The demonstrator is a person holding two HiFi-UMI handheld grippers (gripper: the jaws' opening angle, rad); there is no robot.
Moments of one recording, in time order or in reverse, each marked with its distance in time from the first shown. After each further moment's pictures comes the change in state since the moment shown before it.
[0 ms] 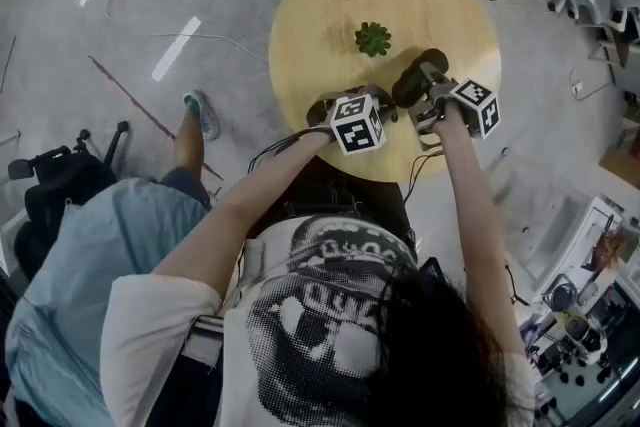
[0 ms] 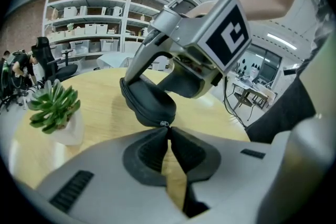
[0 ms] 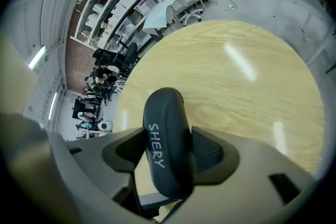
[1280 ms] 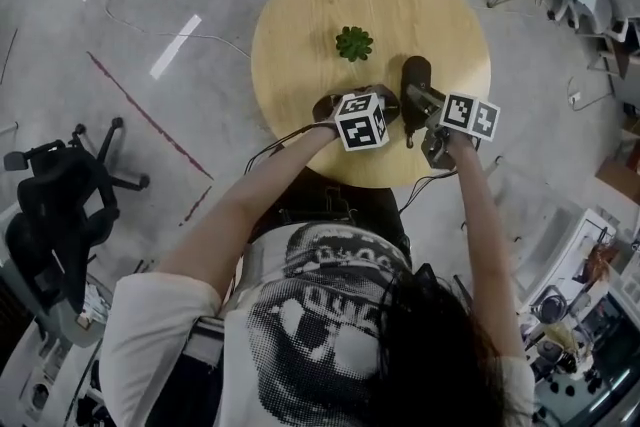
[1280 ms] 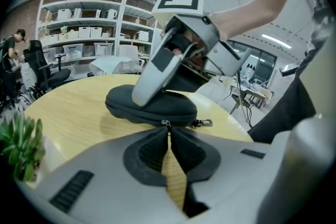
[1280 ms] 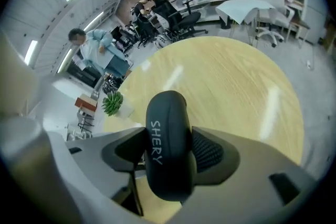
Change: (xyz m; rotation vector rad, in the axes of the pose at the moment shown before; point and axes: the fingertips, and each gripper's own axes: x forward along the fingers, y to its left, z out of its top) left arm 0.043 0.002 0.041 0.041 -0.041 -0.037; right arm -0.012 -0.010 0.010 -0.794 0.295 0.056
